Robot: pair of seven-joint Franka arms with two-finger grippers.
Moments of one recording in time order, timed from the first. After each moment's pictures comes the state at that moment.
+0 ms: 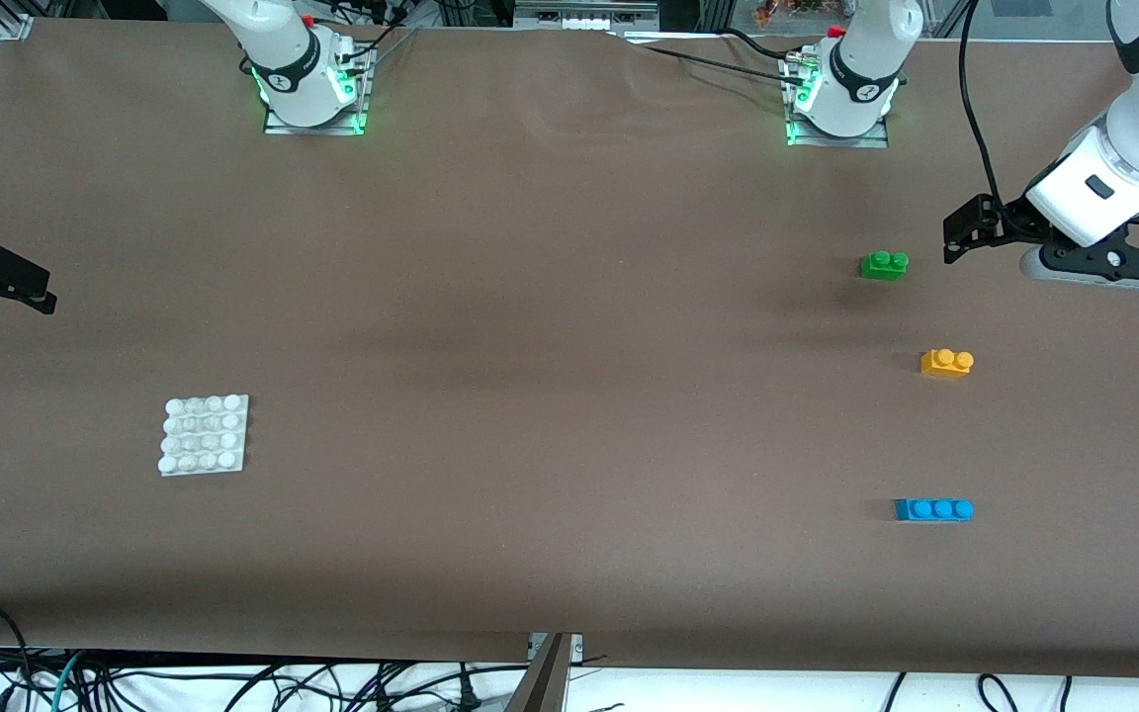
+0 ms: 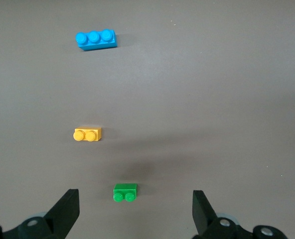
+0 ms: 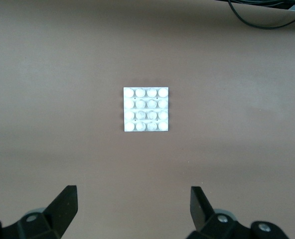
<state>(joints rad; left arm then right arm) 0.05 -0.03 -0.14 -1.75 0.00 1.68 0.01 0.01 0.17 -0.10 -1.45 -0.03 1.67 -0.15</state>
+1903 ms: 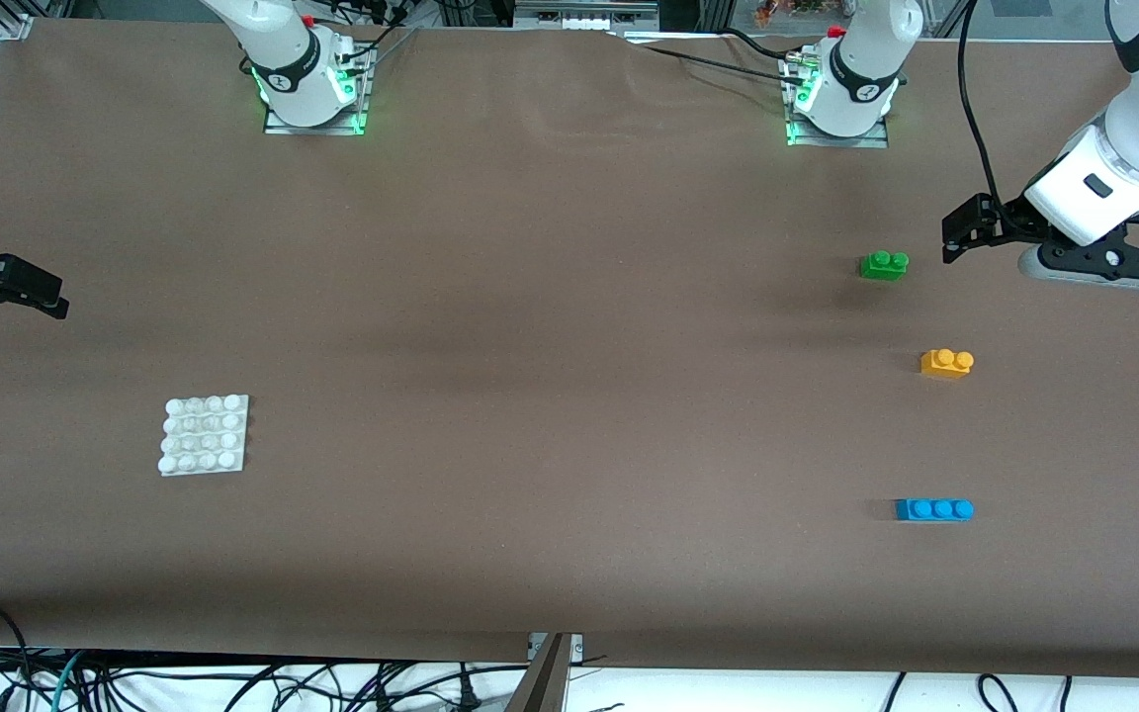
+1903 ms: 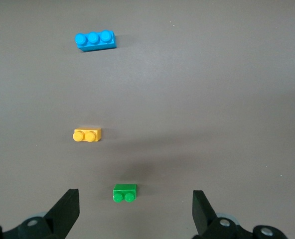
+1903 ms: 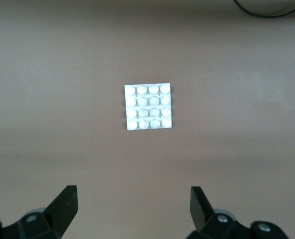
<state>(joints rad) 0.05 -0.03 -0.14 -1.74 0.00 1.68 0.01 0.01 0.19 -0.09 -1.45 -0.03 1.67 -0.10</state>
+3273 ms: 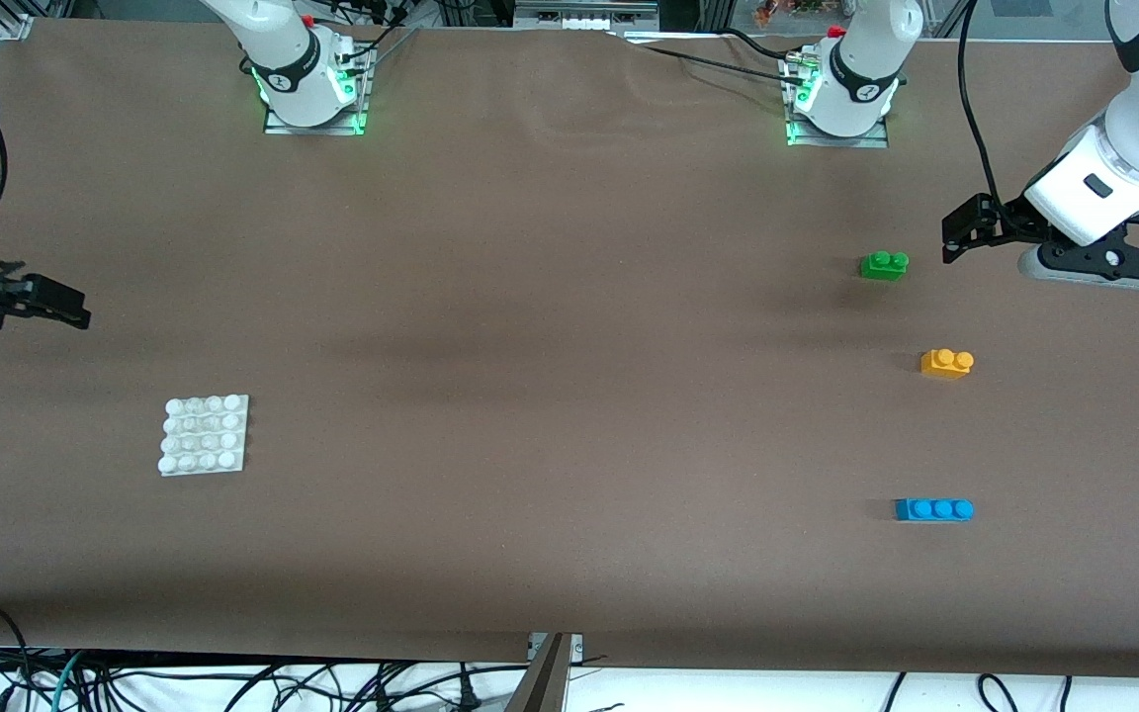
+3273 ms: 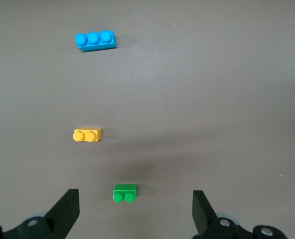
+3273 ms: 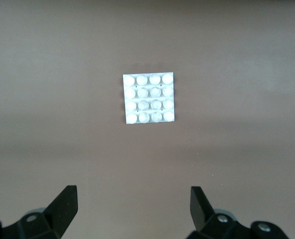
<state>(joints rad) 0.05 -0.03 -0.14 -1.74 0.00 1.68 0.01 0.01 0.27 -0.09 -1.47 -0.03 1.68 -0.10</state>
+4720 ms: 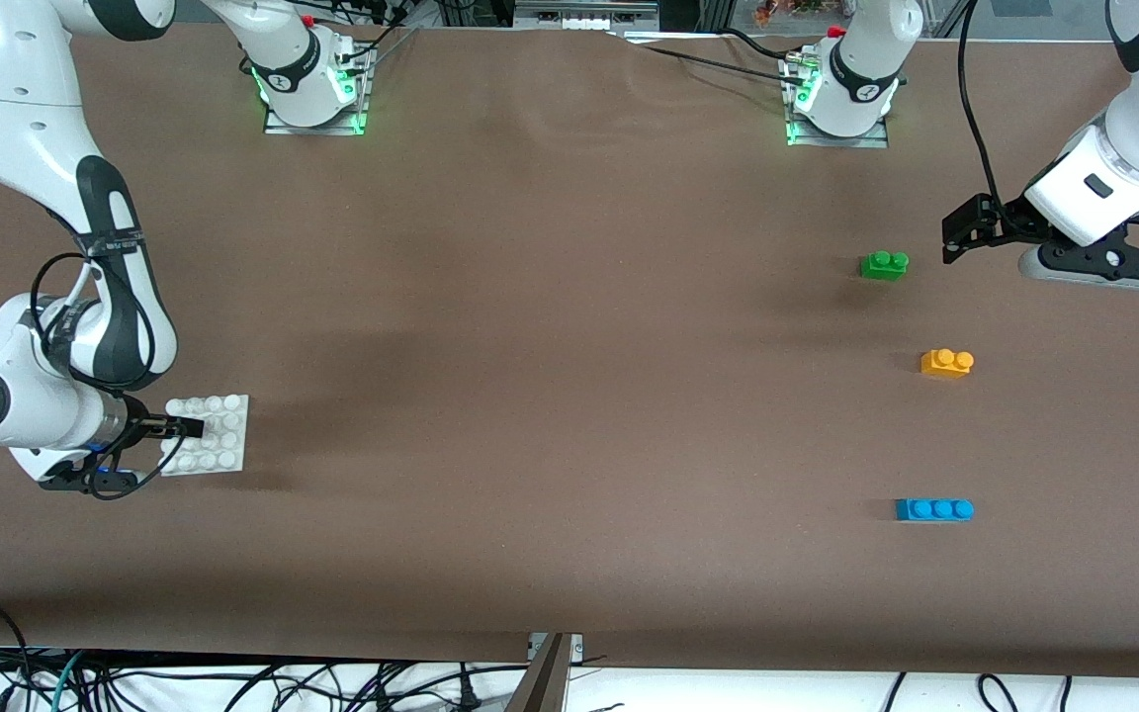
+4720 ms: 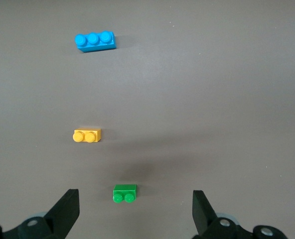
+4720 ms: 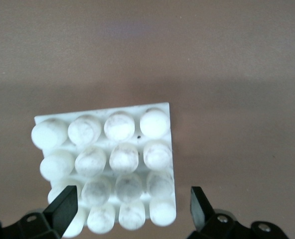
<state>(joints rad) 0.05 -0.03 -0.15 -1.74 0.00 1.68 0.01 -0.04 0.75 -0.10 -1.49 -0.03 2.16 -0.09</state>
